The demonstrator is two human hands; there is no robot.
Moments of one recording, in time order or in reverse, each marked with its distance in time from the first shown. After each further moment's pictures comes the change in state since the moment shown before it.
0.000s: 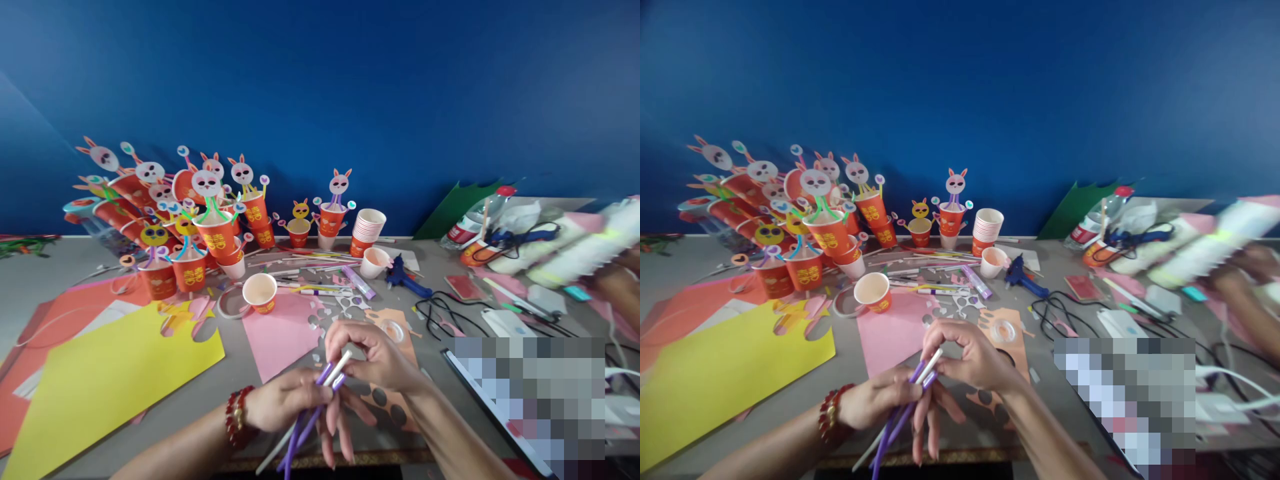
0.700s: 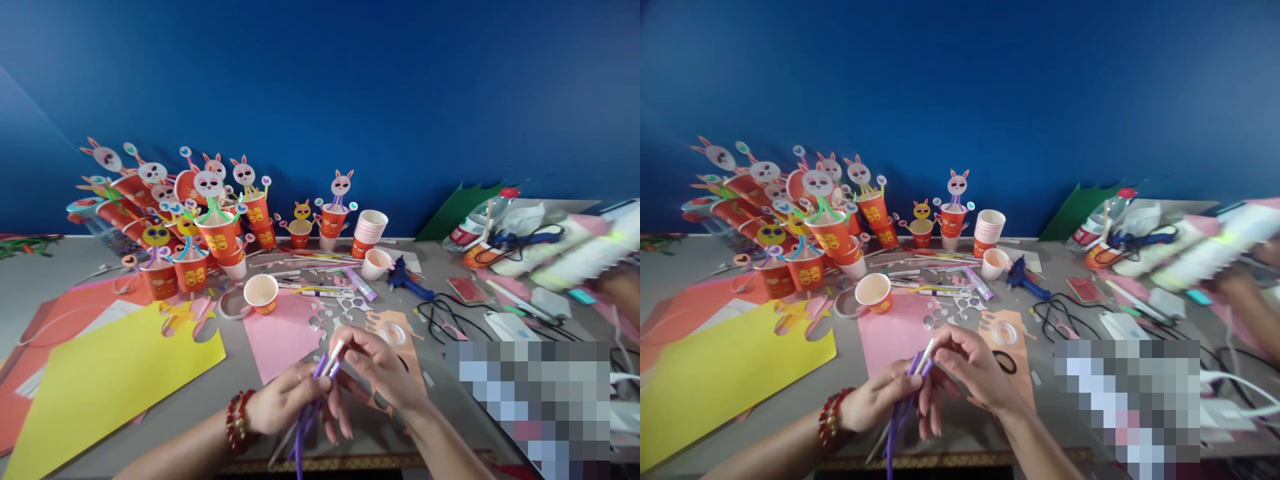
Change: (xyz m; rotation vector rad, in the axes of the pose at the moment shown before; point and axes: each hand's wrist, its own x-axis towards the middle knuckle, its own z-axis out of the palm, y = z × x) left_hand -0.002 -0.011 -0.005 0.105 0.174 0.109; right_hand -0.013 0.003 0.018 0.252 0.154 0.201
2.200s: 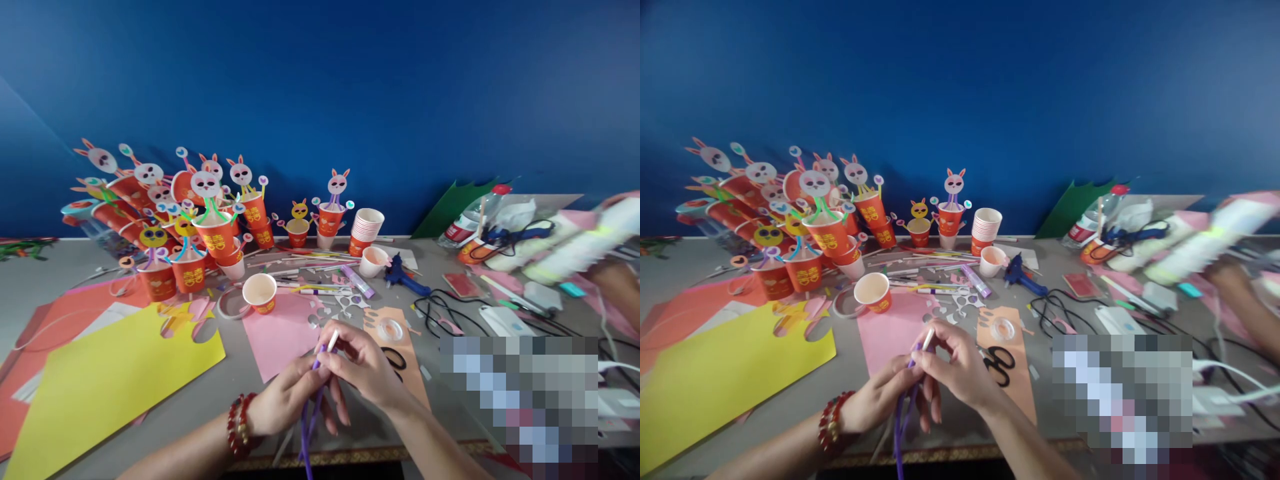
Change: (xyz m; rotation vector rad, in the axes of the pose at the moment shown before) left_hand -0.001 0.004 0.009 0.119 0.142 -0.023; right_hand 0.005 0.000 0.023 0.144 -0.017 0.116
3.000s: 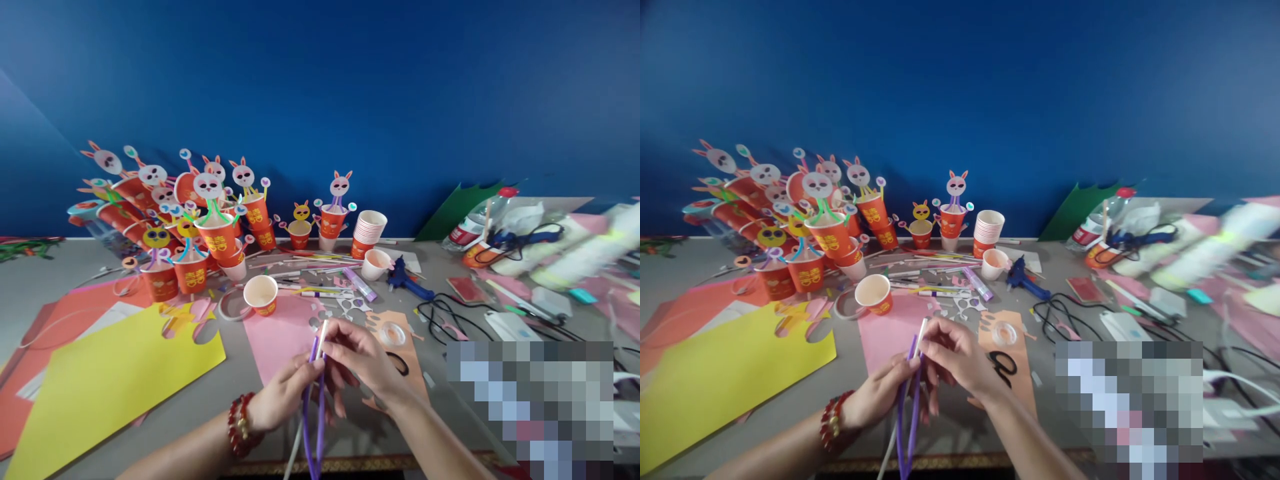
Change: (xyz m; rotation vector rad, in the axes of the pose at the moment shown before) left_hand 0.005 -0.006 -0.008 -0.112 0.055 -0.028; right_hand 0.013 0.002 -0.015 -0.020 -0.001 0.022
